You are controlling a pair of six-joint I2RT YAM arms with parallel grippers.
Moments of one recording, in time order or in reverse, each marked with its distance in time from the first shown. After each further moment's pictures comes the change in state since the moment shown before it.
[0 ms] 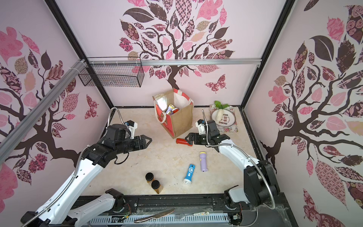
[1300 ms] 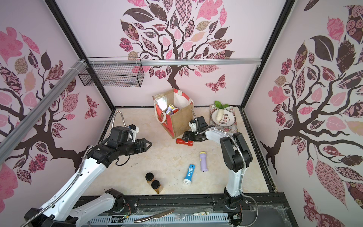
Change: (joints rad) left arm 0.017 -0.004 -0.070 -0.010 0.026 -0.010; right arm 0.000 0.449 0.277 -0.051 0.018 -0.129
